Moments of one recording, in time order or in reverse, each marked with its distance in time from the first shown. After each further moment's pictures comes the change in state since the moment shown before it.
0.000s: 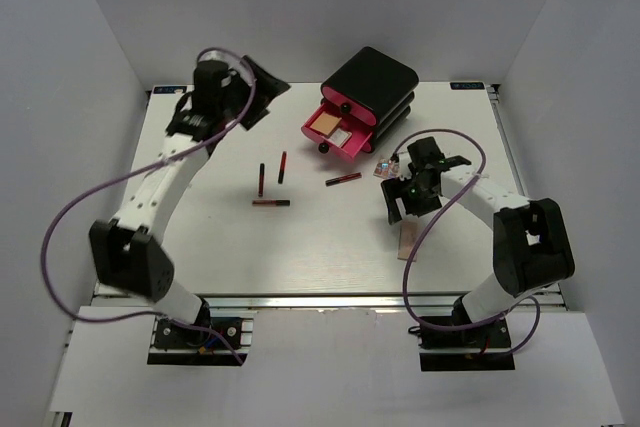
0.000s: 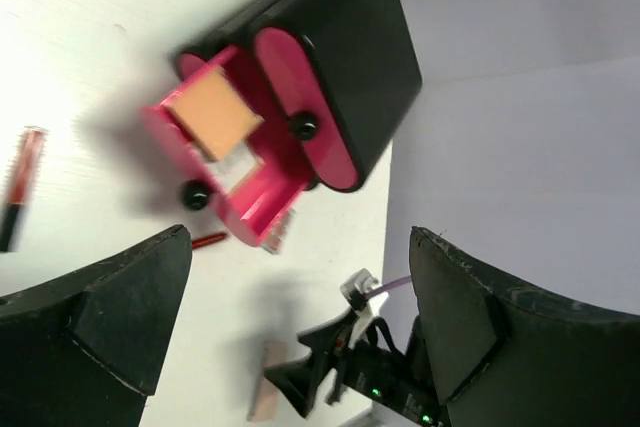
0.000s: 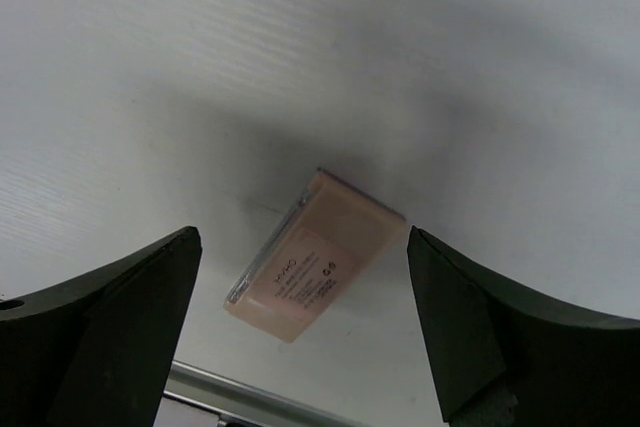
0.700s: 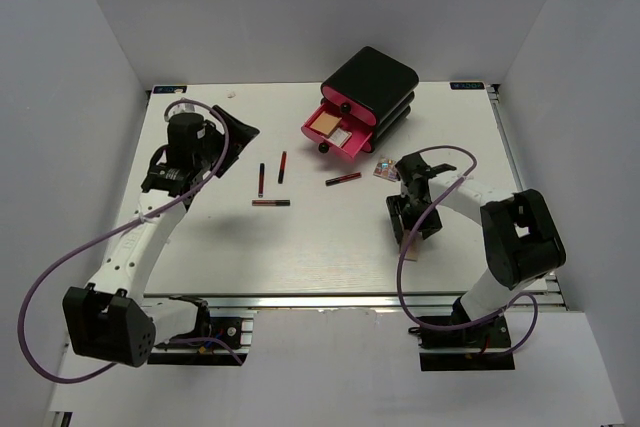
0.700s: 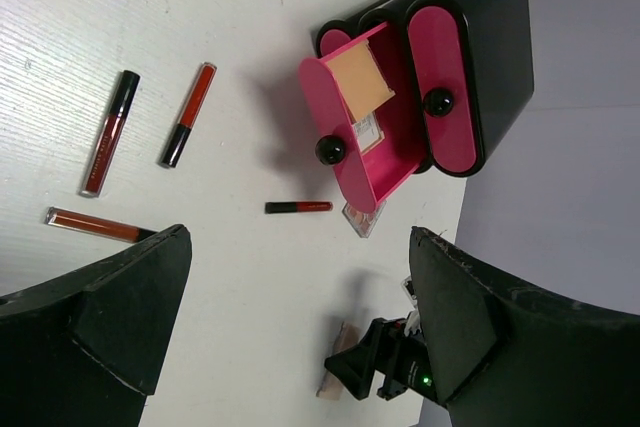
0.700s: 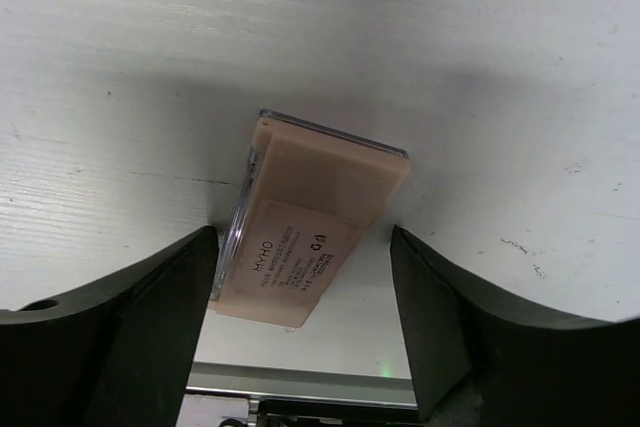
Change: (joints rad) left arm 0.095 -0.398 -0.484 -0.008 -0.089 0.023; right arm 0.071 0.067 -0.057 -0.100 0.184 0.230
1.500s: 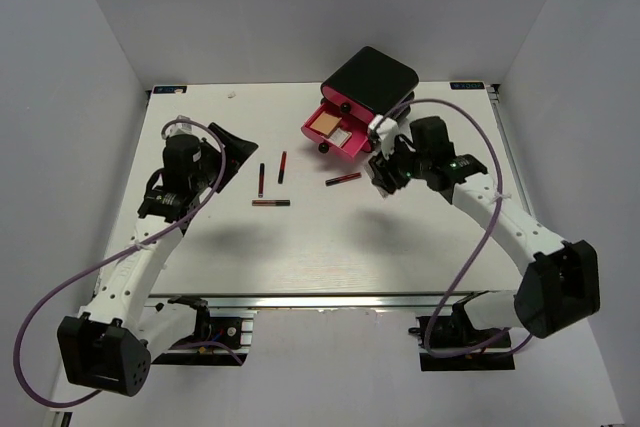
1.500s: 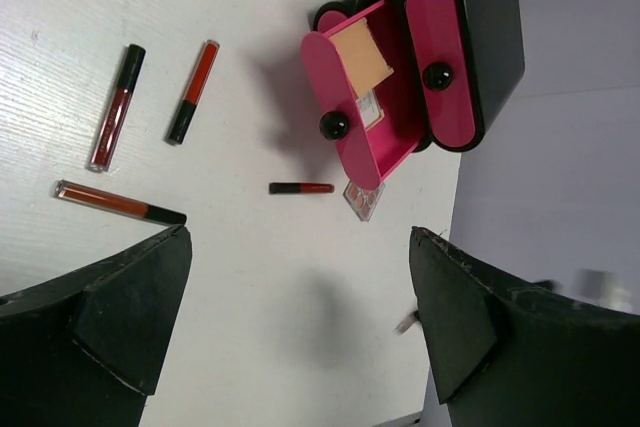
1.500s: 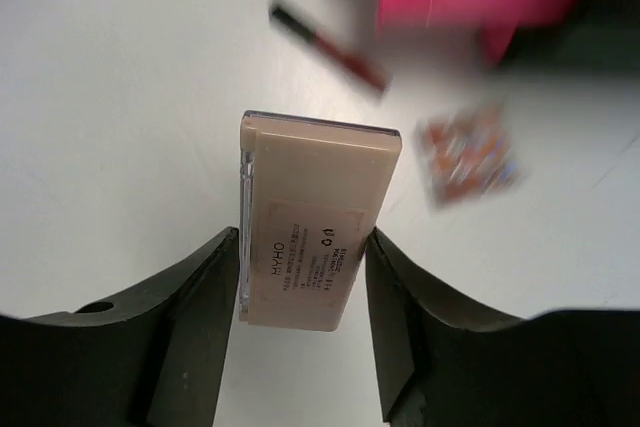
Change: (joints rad) left arm 0.000 -0.161 -0.160 0.053 0.013 -0.008; right arm 0.024 -0.263 0.101 0.254 -0.314 -0.518
